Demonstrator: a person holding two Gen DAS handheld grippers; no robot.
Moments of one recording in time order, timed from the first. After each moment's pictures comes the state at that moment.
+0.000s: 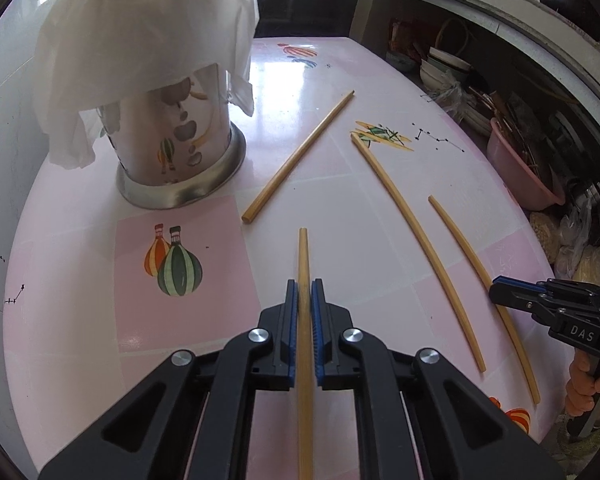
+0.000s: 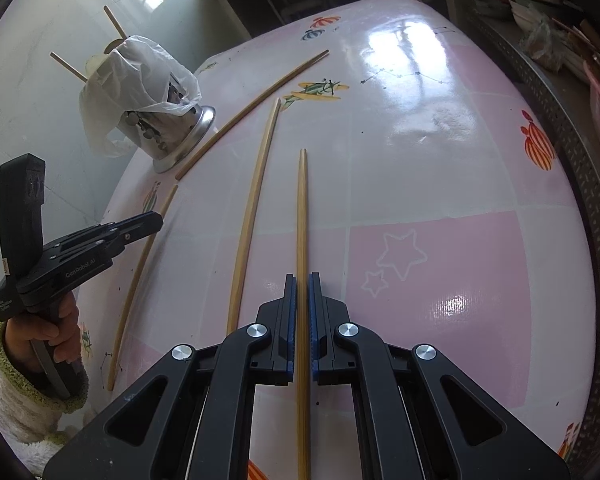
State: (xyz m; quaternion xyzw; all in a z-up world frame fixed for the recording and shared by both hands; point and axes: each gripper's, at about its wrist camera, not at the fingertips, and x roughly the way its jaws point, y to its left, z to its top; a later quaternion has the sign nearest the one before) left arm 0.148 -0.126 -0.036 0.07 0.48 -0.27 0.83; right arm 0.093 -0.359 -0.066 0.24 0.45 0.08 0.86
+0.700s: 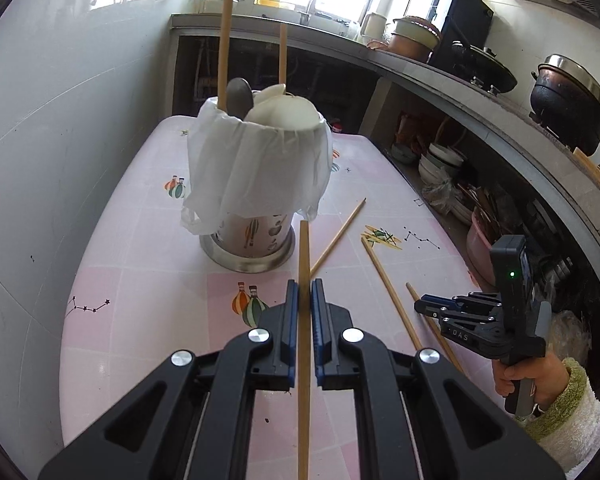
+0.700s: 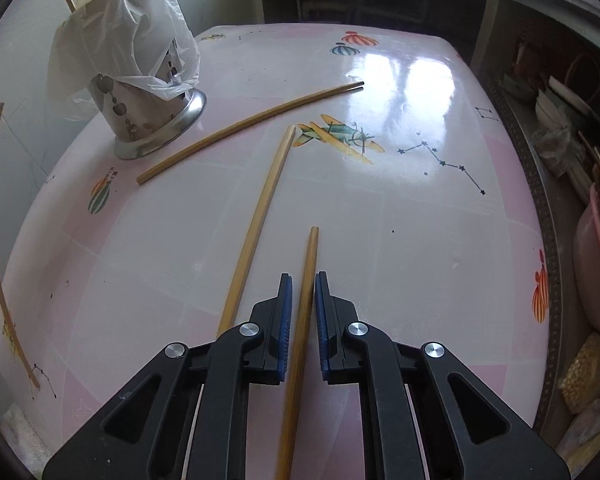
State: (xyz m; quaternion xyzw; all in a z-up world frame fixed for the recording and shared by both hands) left arm 0.127 -0.043 0.050 -0.03 0.38 -0.26 0.89; right arm 0.153 -0.326 -0.047 0.06 0.46 0.03 0.88
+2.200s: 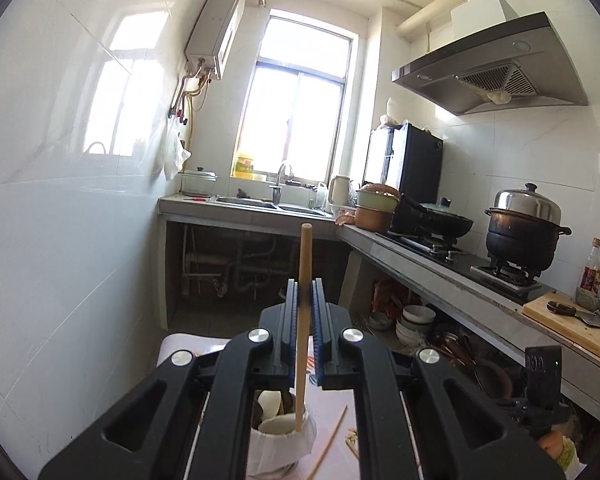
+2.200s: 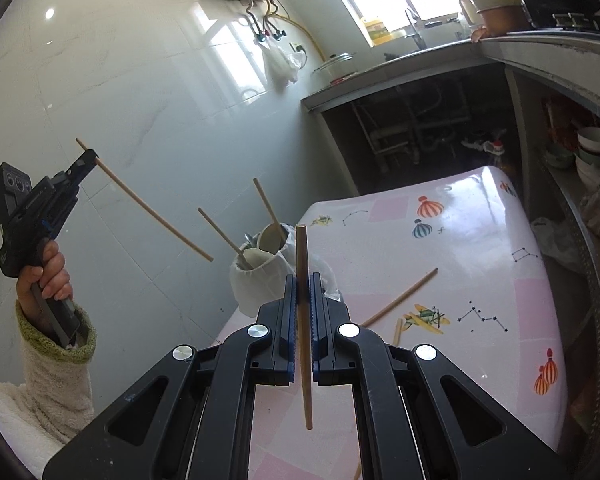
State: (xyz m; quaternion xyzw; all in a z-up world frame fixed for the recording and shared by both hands) left arm 0.147 0.000 0.277 -0.06 0.10 -0.29 0.95; right arm 0.100 -0.381 0.122 0.24 0.22 0.17 0.93
